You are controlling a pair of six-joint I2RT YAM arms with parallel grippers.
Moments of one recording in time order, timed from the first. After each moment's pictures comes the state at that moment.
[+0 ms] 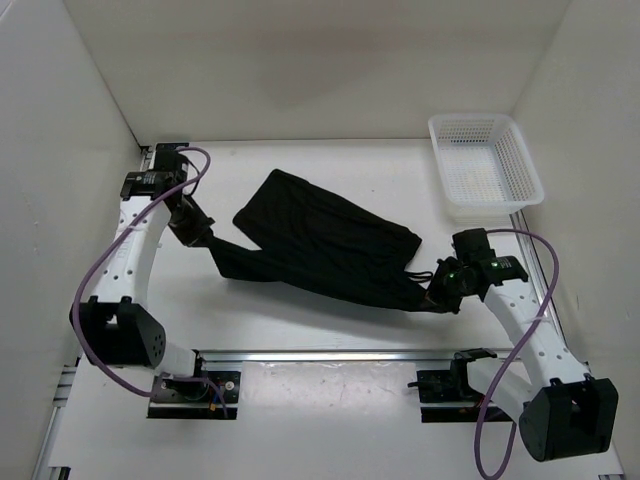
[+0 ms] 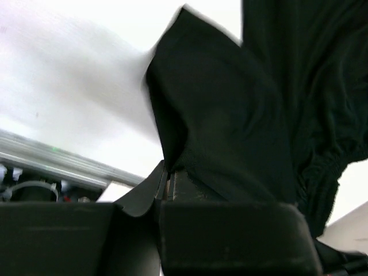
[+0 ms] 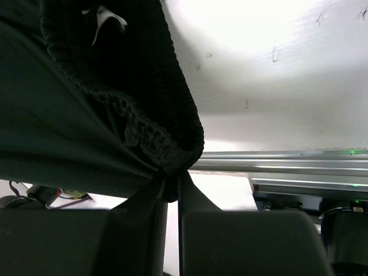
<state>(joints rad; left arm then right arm) -0.02 1.43 1.46 -1.29 0.03 -0.69 0.18 0.97 0.73 -1.00 -0.30 0.65</state>
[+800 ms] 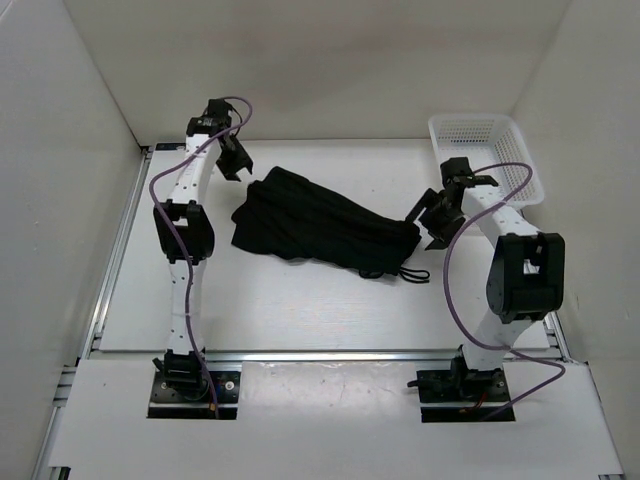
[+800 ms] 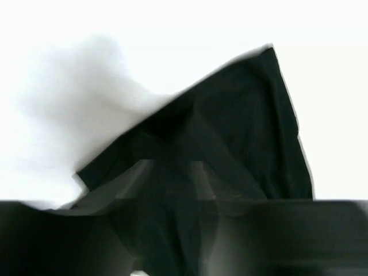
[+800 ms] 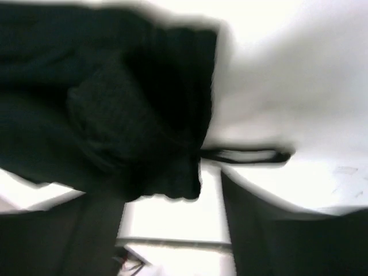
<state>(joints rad) -0.09 2.47 2.56 -1.17 0.00 -0.64 0.11 1.71 1.29 -0.84 -0.19 0.73</state>
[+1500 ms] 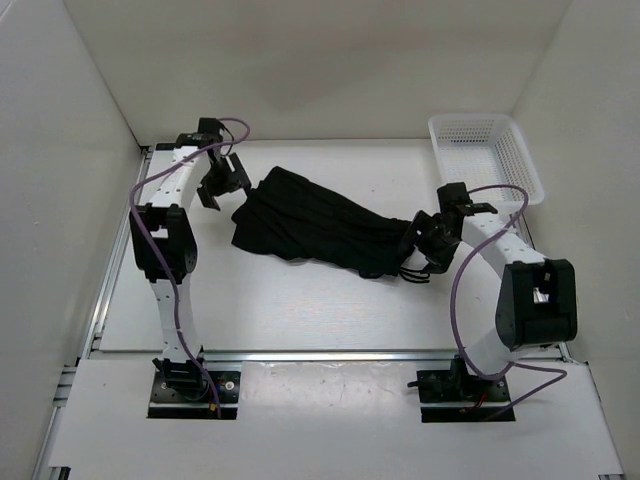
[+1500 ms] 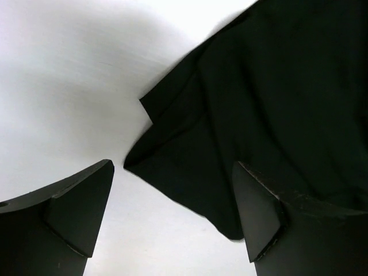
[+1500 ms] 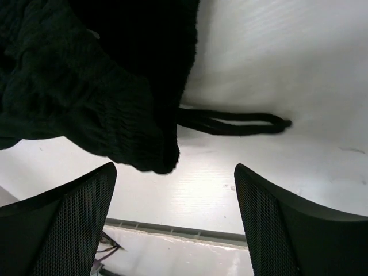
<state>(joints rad) -0.08 2.12 1.99 -1.04 -0.02 -0.50 0.14 1.52 1.04 -0.76 -0.24 0.67</state>
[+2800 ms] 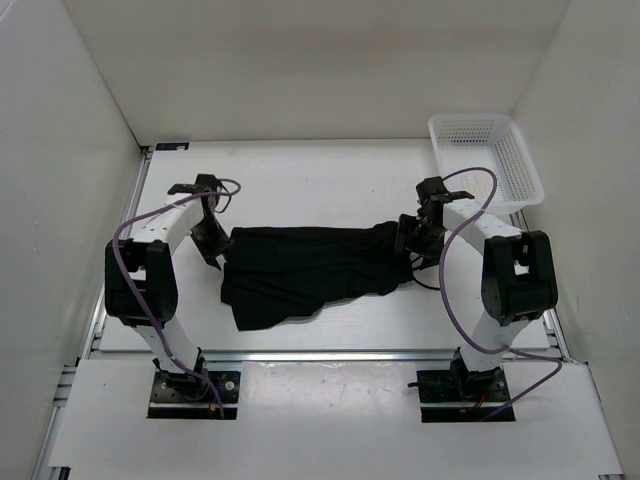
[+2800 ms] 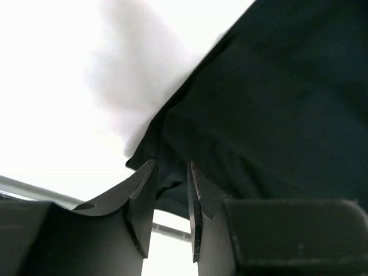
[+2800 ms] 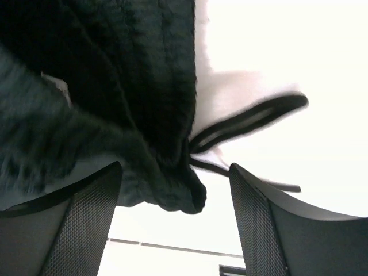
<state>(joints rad) -0.10 1.72 1.22 -1.02 -0.07 -0.68 0.22 1.75 1.17 -0.79 -0.15 0.41</state>
